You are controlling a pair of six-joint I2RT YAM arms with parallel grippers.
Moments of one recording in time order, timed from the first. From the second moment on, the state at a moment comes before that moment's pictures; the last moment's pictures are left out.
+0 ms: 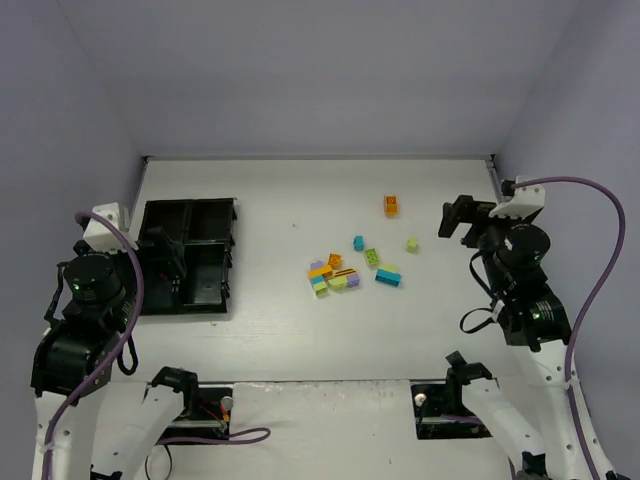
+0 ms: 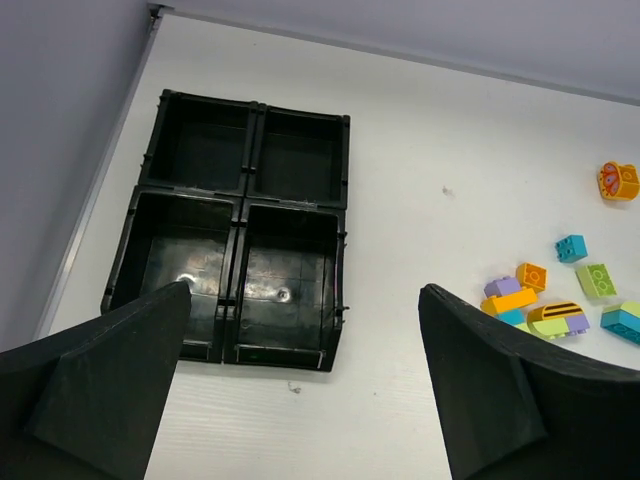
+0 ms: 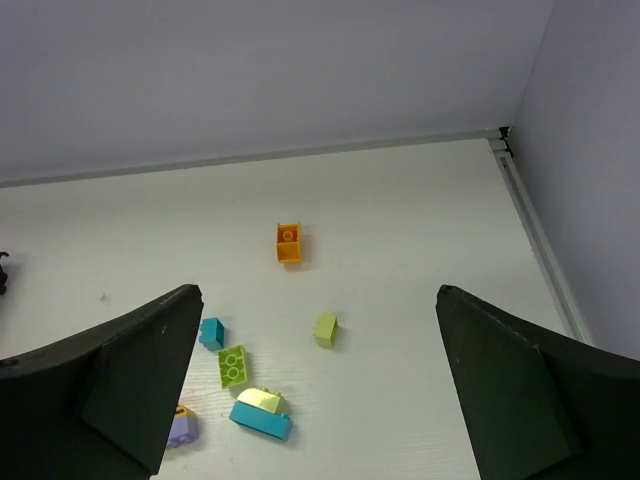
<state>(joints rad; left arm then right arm) -0.20 0.64 1.23 -0.90 -0.23 -0.23 0.19 0.72 0.99 -0.37 0.19 0.14</state>
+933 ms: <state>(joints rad) -0.74 1.77 1.68 -0.72 -0.25 -0.71 0.19 1.02 0.96 -0.50 0.28 0.42</state>
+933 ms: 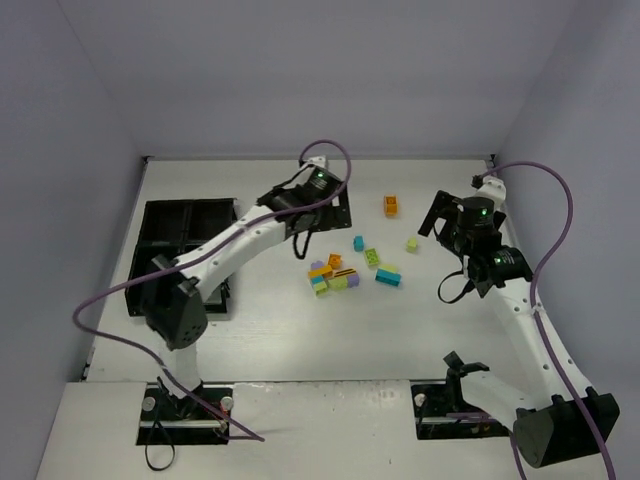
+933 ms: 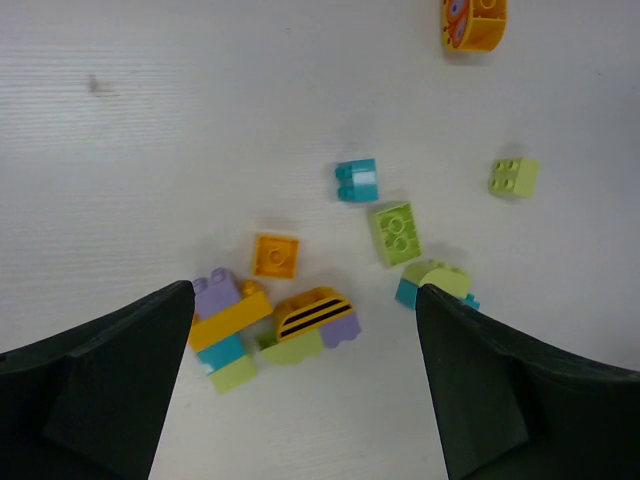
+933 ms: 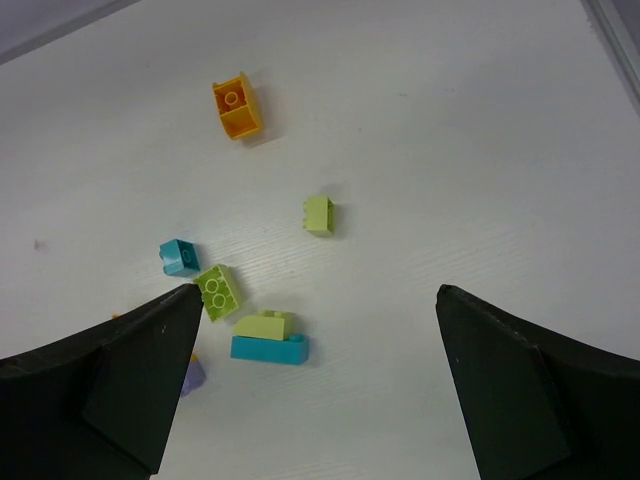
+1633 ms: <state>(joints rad) -0.80 2.39 2.10 -0.67 -0.24 -0.76 0.19 0.97 0.89 -0.56 0.22 0.47</state>
